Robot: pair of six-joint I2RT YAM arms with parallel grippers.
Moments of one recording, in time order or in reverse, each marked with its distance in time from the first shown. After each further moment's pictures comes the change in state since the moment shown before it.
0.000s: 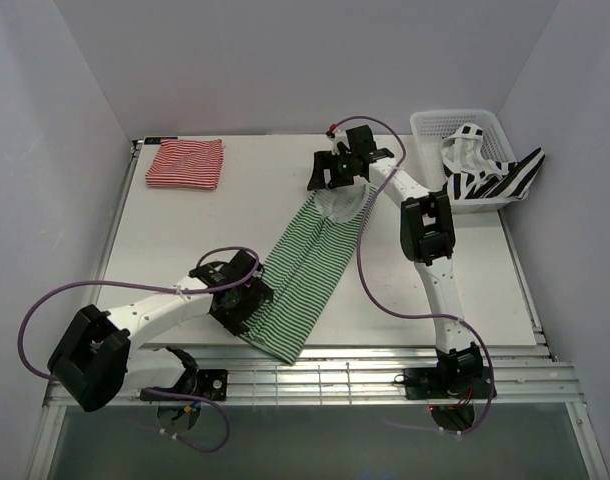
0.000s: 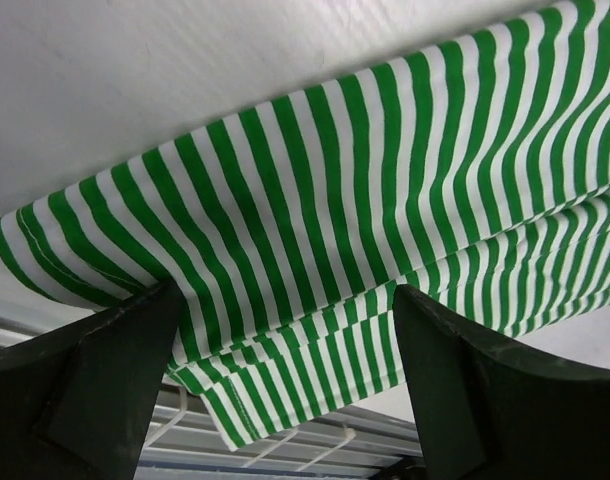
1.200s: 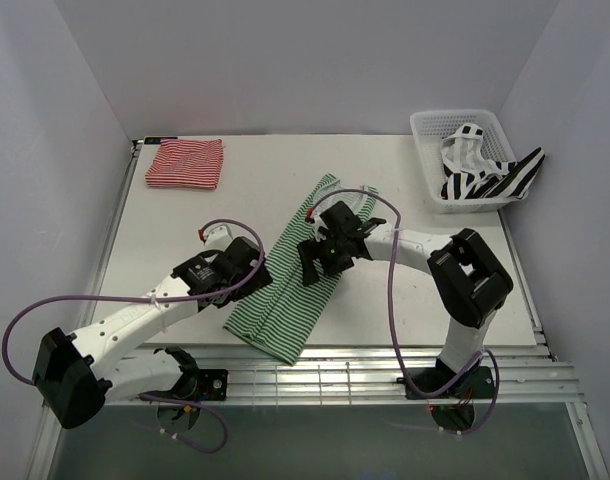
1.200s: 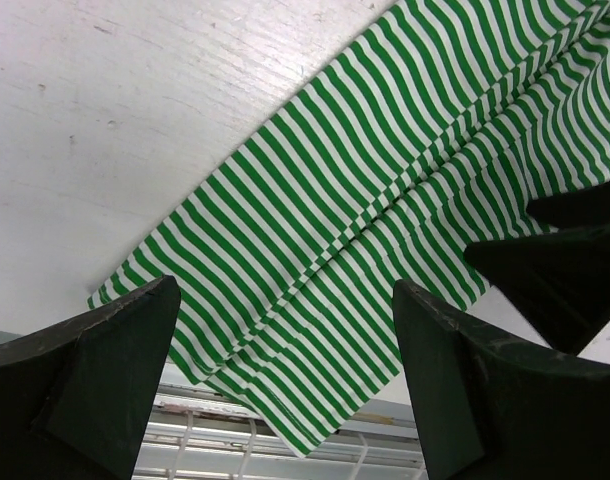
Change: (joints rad) left arm -0.122 -0.130 0.224 -0.178 -0.317 0.374; right arm 0.389 -0.782 -1.128 0.094 0.230 0.100
